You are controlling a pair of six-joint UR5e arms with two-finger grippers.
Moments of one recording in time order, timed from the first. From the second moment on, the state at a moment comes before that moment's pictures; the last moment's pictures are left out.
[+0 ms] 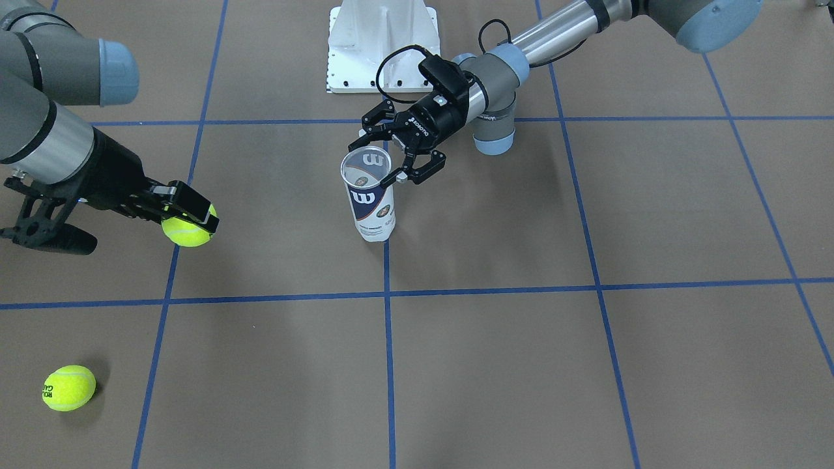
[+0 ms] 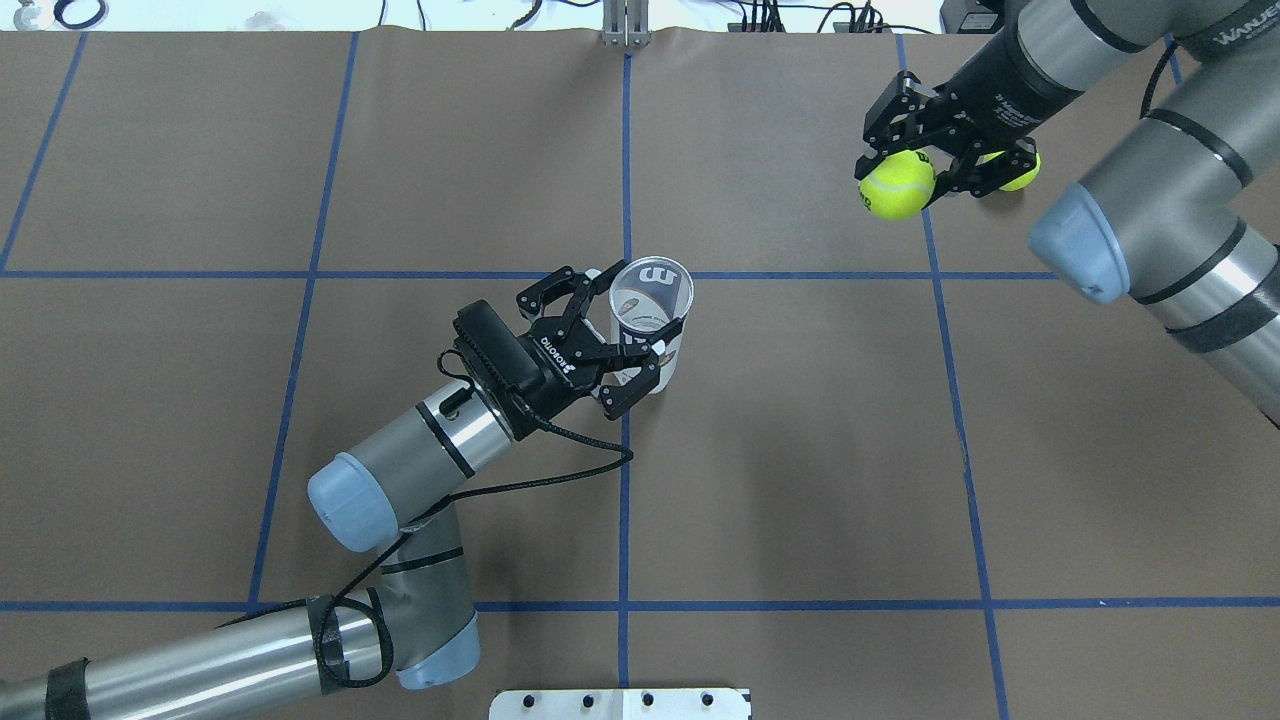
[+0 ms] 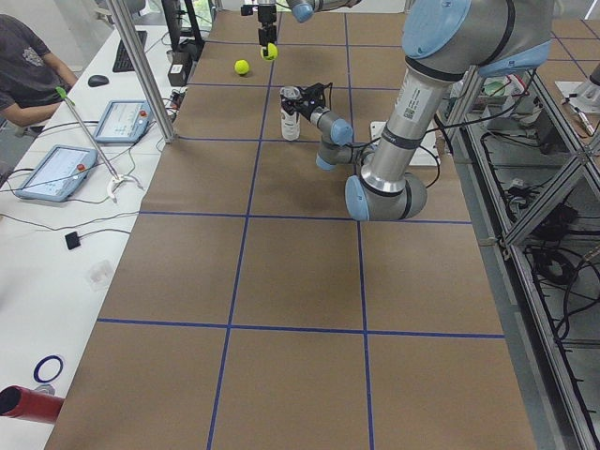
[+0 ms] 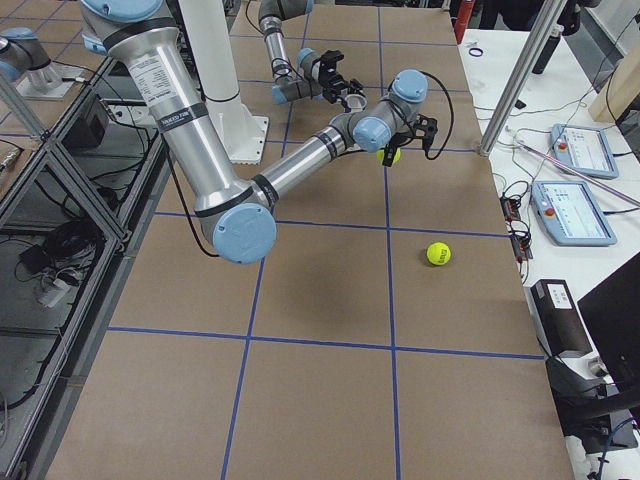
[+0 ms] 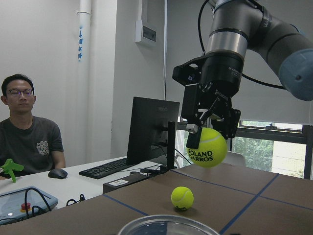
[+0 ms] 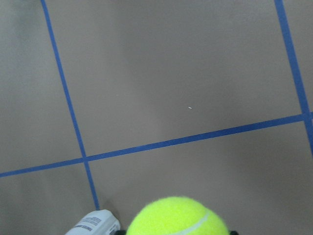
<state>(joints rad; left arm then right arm) -0.33 -2.25 -1.24 -3.43 -1.14 -0.30 1.02 -1.05 1.74 -1.41 2.45 1.24</state>
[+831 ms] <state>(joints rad) -0.30 -2.25 -1.23 -3.43 -1.09 -0.30 0.85 -0.85 1.75 -1.41 2.29 1.53</state>
